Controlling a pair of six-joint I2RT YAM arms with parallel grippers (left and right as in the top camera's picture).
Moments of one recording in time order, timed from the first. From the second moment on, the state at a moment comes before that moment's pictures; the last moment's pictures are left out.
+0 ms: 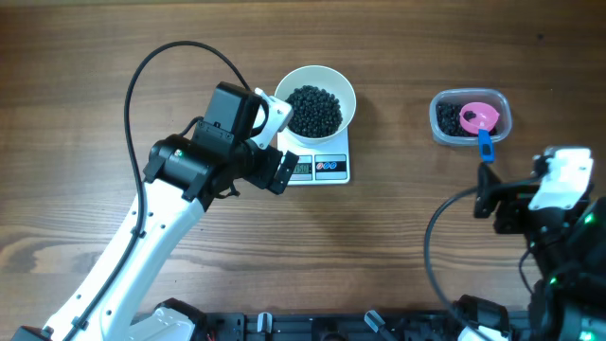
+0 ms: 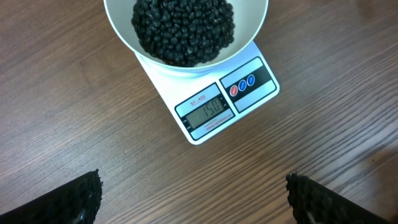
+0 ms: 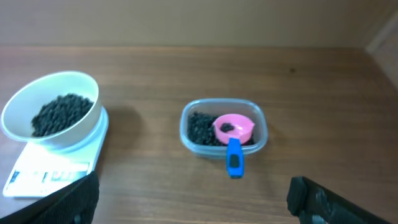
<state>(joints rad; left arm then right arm) -0.45 1.34 1.23 -0.93 0.09 0.08 -0.29 0.57 0.91 -0.82 -0.27 -0.16</state>
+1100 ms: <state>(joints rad) -0.45 1.34 1.23 -0.93 0.09 0.08 -0.18 0.06 0.13 0.06 -0.27 -0.16</state>
